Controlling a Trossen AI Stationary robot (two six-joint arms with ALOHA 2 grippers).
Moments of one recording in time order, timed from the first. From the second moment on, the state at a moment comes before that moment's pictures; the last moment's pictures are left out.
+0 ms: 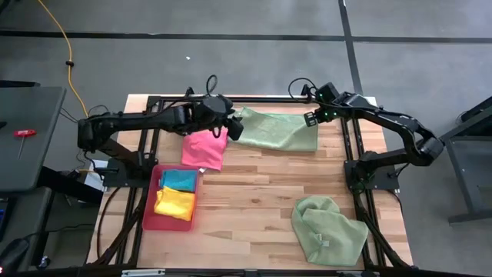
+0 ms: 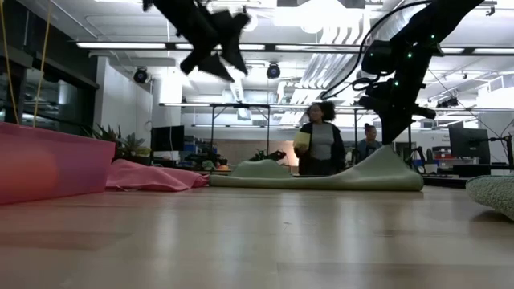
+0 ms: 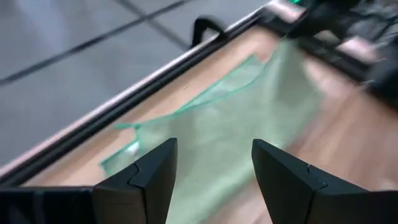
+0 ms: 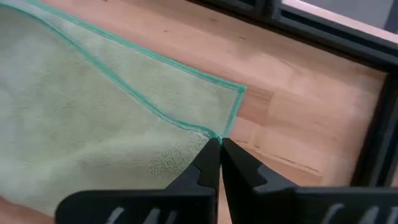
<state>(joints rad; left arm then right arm) 0.39 1.46 1.16 -0.34 -0.33 -0.36 -0.85 1.27 0.84 -0.68 0.09 0.31</state>
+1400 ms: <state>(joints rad) 0.77 2.02 1.40 -0.30 0.22 -0.54 -0.85 1.27 0.84 -0.68 0.06 0.34</state>
